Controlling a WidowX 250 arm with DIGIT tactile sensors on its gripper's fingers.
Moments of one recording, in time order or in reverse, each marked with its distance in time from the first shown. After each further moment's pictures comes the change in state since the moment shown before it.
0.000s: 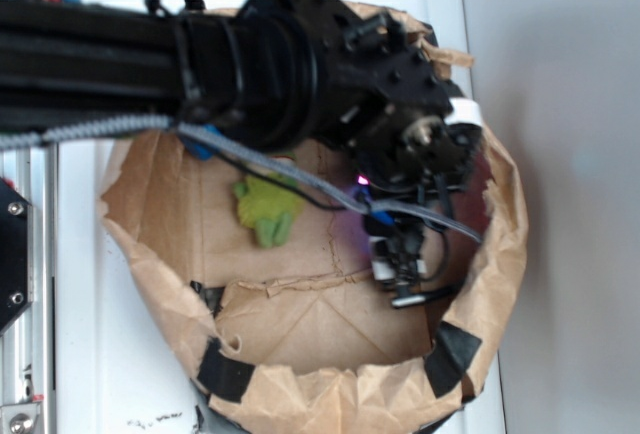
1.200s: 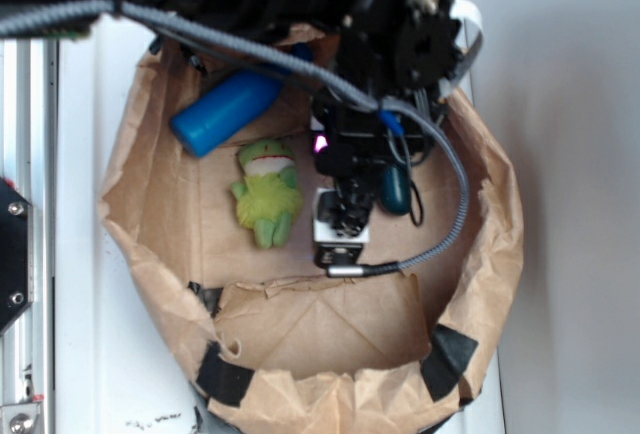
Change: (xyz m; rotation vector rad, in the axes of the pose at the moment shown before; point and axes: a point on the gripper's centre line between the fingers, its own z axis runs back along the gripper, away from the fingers) arm -0.040 0.012 0.063 -0.183 0.238 -0.123
